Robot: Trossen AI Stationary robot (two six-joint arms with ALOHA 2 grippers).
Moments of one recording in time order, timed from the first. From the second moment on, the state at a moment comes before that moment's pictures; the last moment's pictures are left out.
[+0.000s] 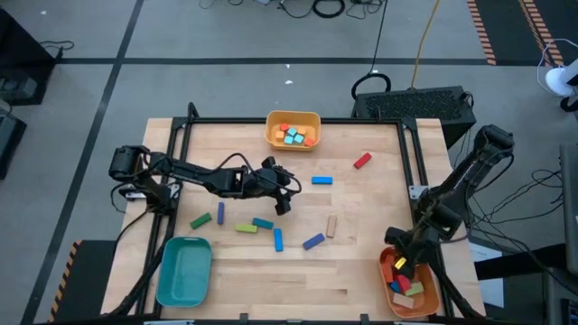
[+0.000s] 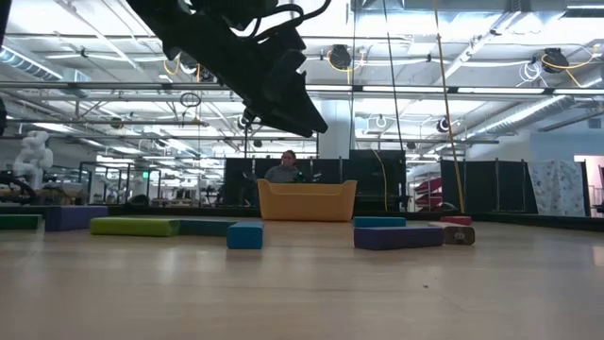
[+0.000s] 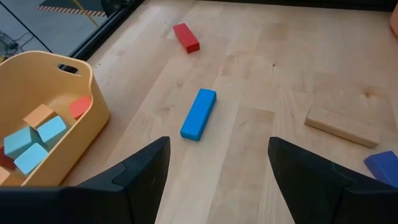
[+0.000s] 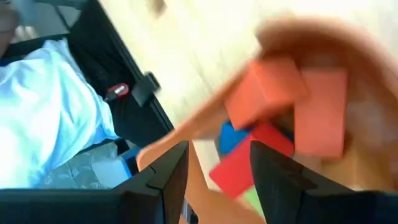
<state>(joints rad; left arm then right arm) -0.01 1.64 0.95 0.13 -0.30 -0.10 0.89 0.96 0.57 -0.51 -0.13 1.60</state>
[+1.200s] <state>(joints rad) -0.01 1.66 0.95 0.16 -0.30 -0.09 0.09 0.95 0.76 -0.56 0.03 0.27</state>
